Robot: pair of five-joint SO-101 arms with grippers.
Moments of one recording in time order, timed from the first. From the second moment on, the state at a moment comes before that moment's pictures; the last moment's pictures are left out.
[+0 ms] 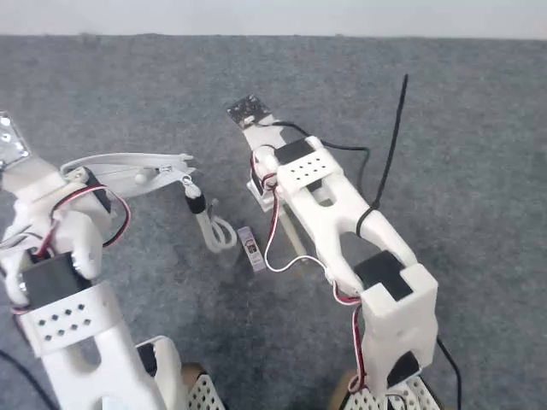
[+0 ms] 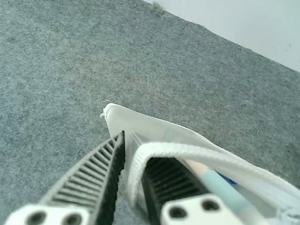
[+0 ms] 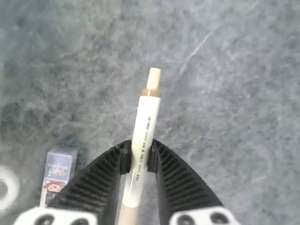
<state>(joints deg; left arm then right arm) -29.2 -52.8 39.9 62.4 13.3 -31.6 21.3 -2.7 60.5 6.7</state>
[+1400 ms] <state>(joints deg) -14.4 -60.0 43.3 62.4 15.0 -31.4 -61.3 69.4 -0.5 -6.5</state>
